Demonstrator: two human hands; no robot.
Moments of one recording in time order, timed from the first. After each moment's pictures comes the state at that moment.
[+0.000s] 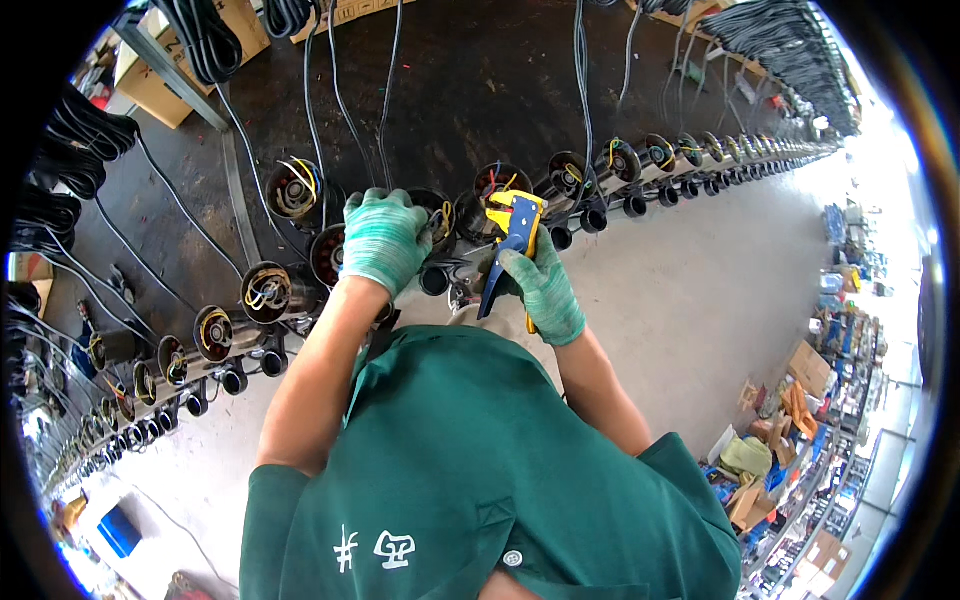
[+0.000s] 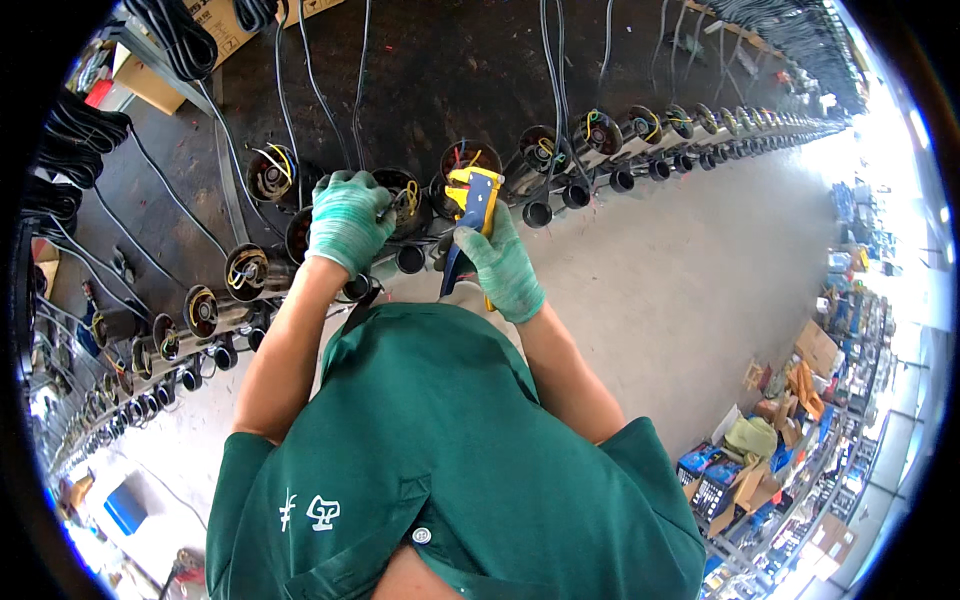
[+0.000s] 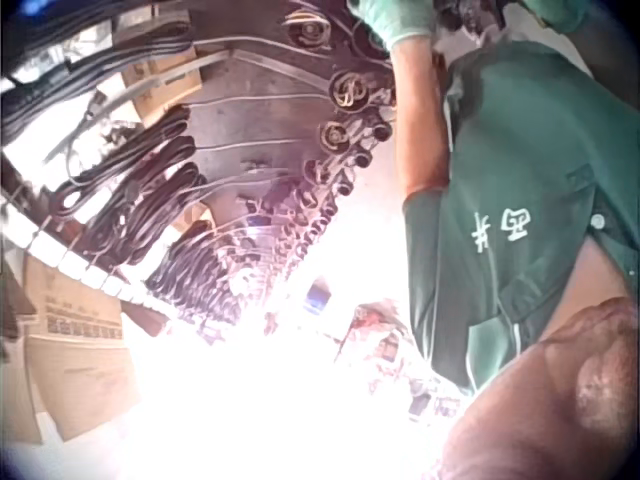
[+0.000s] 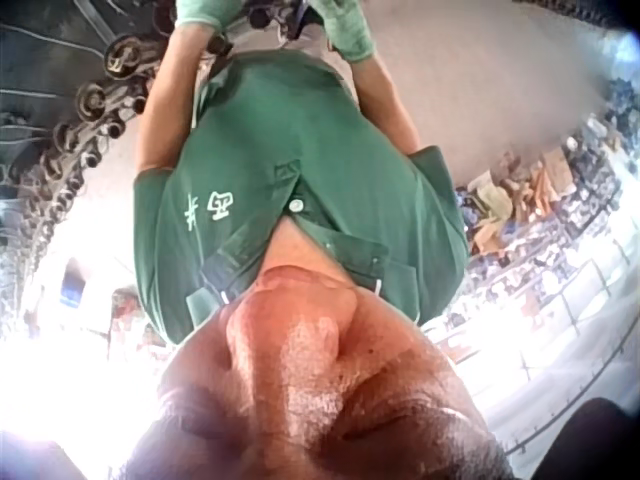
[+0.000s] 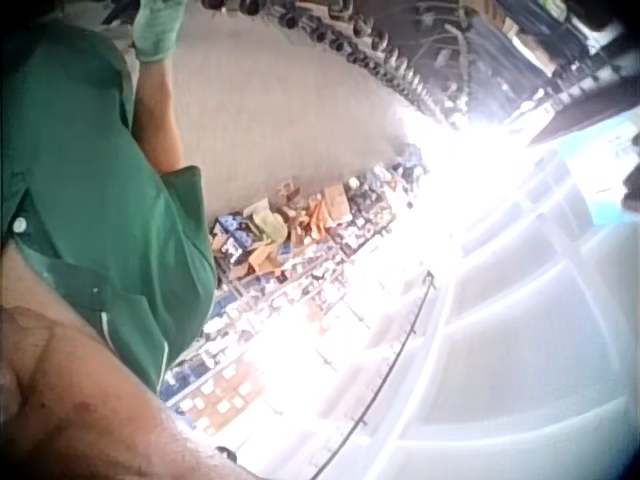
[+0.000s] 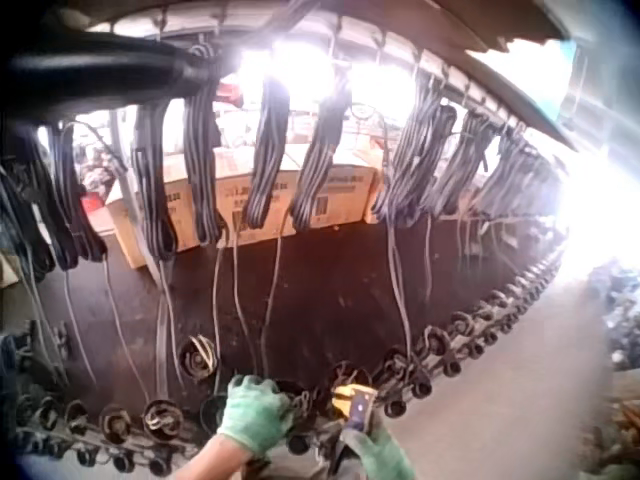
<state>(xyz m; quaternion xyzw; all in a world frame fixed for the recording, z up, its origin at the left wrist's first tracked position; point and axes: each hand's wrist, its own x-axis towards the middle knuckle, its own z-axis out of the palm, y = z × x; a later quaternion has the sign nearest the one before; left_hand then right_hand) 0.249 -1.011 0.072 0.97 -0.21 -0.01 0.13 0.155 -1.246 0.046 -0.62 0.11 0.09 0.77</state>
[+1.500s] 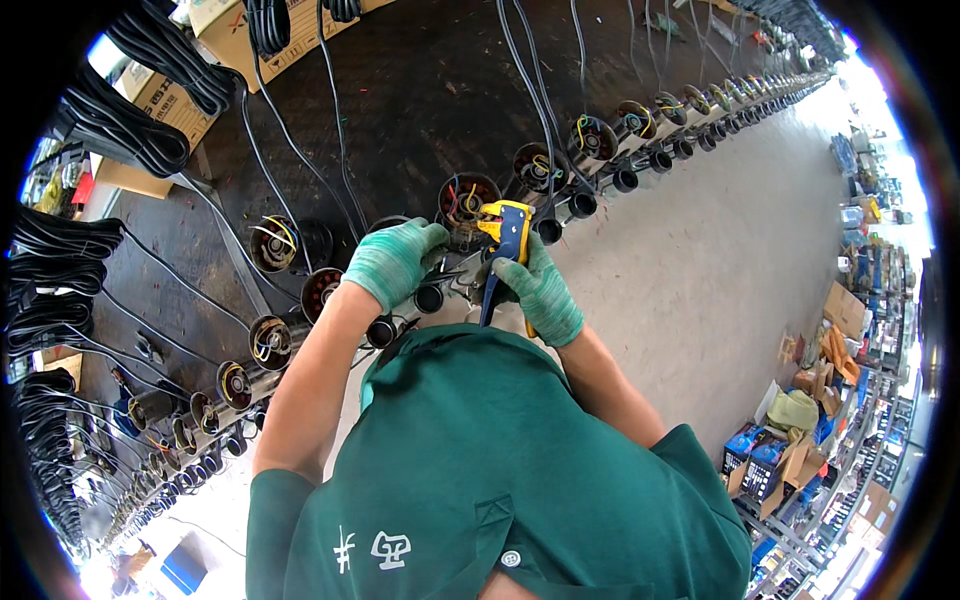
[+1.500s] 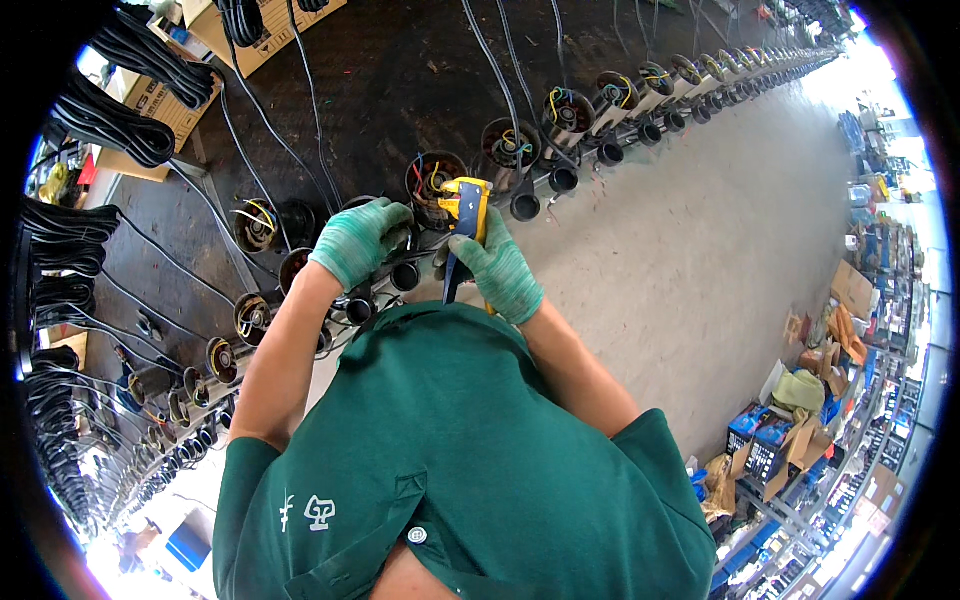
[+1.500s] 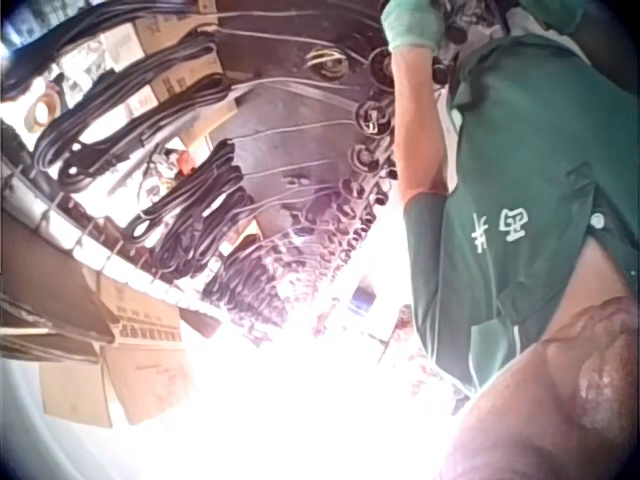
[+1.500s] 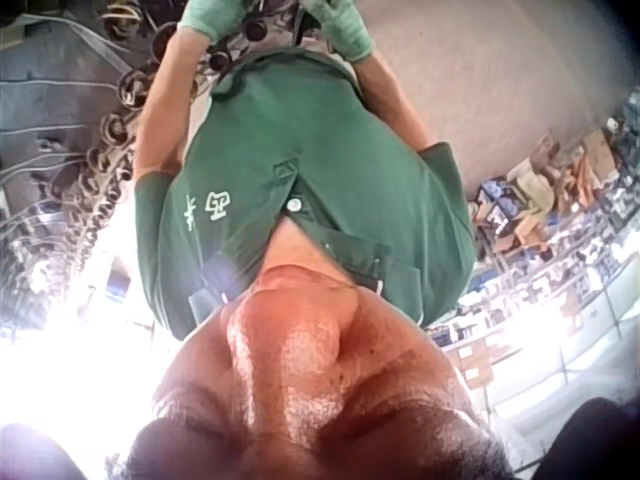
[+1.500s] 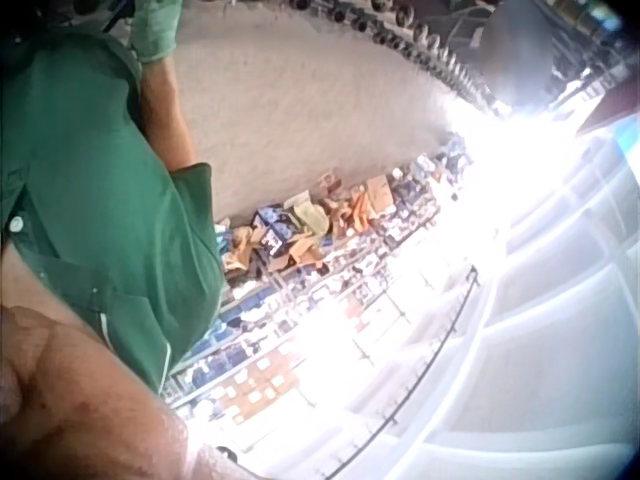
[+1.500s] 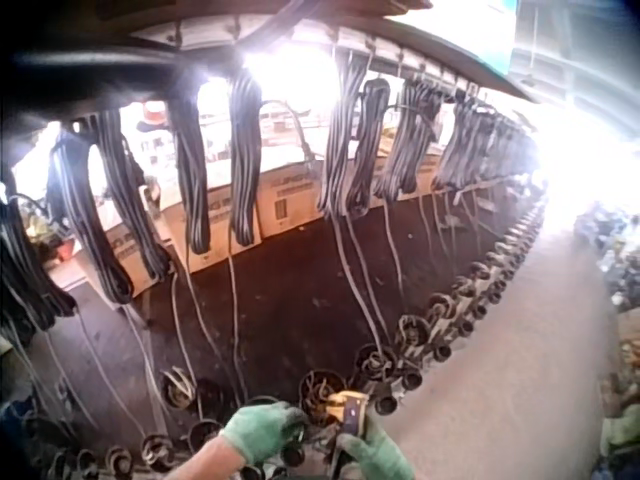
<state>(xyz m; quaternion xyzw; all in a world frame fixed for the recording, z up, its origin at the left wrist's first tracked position) 0.282 -1.047 0.075 0.89 -0.38 -0.17 0.21 0.154 -1.264 0.066 -0.55 0.16 0.09 0.82</state>
